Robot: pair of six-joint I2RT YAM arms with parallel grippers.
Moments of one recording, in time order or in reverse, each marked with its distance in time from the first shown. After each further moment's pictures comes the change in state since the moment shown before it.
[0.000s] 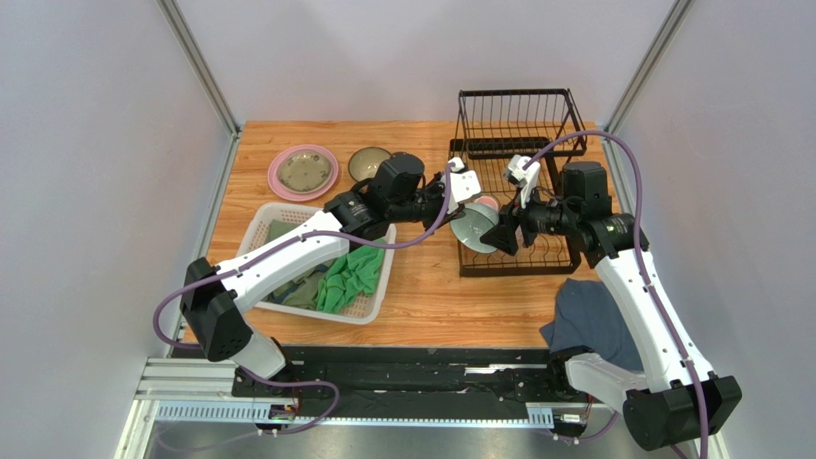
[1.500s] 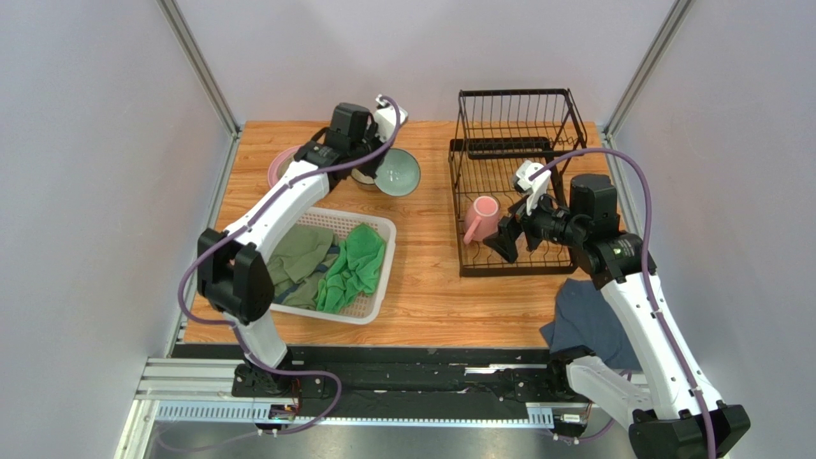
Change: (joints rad) left arm 0.424 0.198 0.203 -0.215 -0.236 -0.073; right arm 0.013 -0.123 -0.090 0.098 0.161 0.034
